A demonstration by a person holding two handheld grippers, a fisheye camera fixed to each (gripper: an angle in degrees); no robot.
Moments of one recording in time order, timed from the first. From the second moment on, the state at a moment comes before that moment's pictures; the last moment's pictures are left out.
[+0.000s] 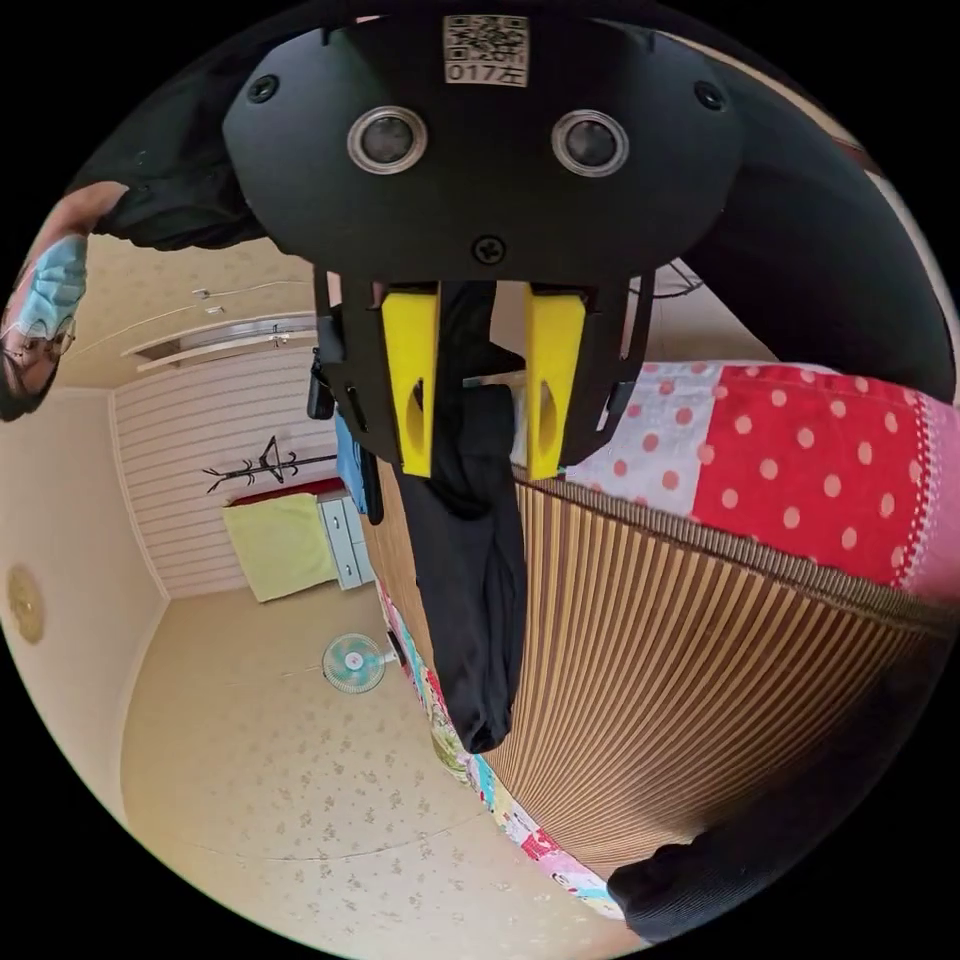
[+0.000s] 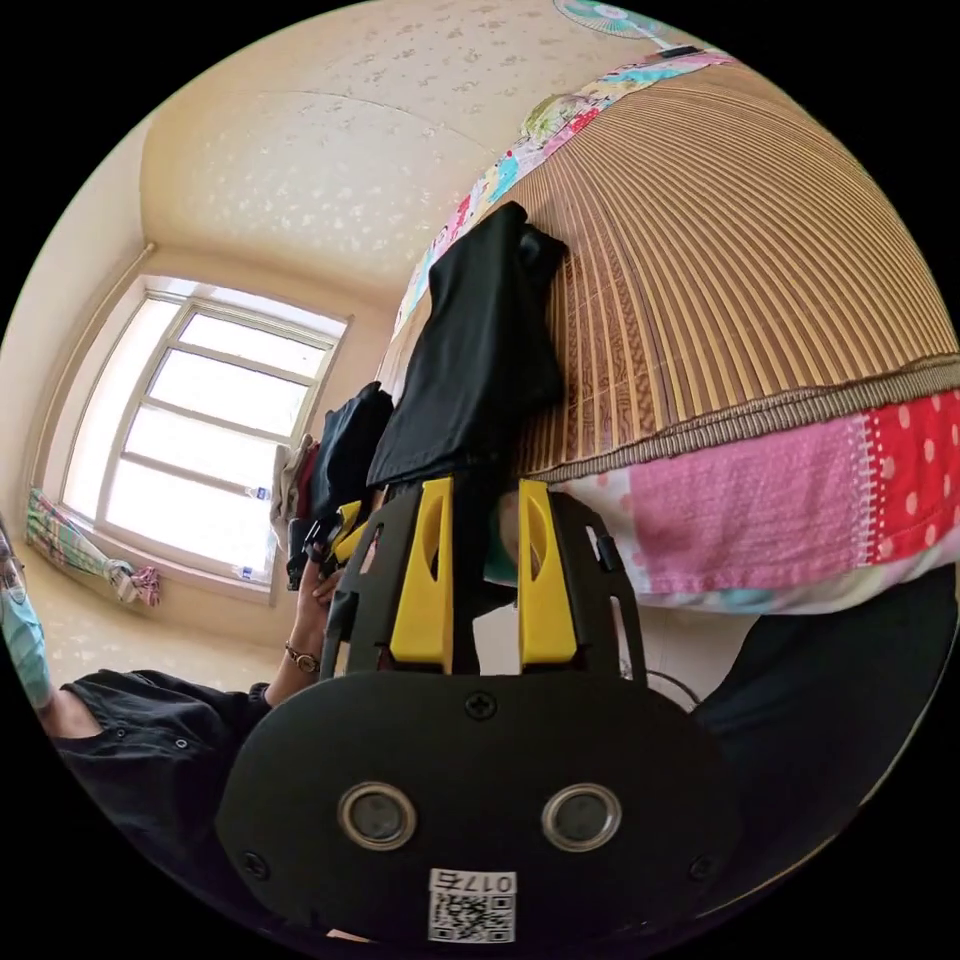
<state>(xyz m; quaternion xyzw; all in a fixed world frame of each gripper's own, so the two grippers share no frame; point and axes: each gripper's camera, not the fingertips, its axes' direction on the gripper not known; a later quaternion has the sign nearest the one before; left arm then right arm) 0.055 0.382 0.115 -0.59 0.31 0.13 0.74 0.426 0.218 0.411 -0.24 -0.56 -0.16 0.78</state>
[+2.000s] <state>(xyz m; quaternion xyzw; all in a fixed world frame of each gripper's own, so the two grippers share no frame) -0.050 0.365 0.040 -0.48 0.42 0.11 0.76 -0.234 0.107 0.575 -0.14 -0.19 -0.73 0.64</state>
